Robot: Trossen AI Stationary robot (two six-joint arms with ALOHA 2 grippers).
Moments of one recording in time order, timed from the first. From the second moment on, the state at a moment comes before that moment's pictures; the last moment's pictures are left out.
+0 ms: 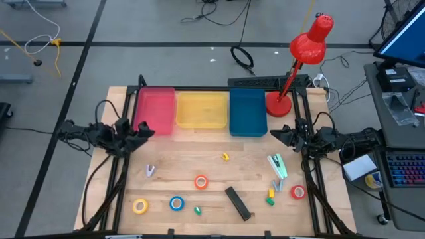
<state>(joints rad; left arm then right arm) -0.28 0.01 0.04 0.44 -0.20 -0.53 0.16 0.02 0.04 0.20 0.31 0.85</state>
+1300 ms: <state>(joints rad) -0.33 0.13 0.04 0.44 -0.27 -0.60 0.16 0.89 0.82 -1.30 0.02 0.87</state>
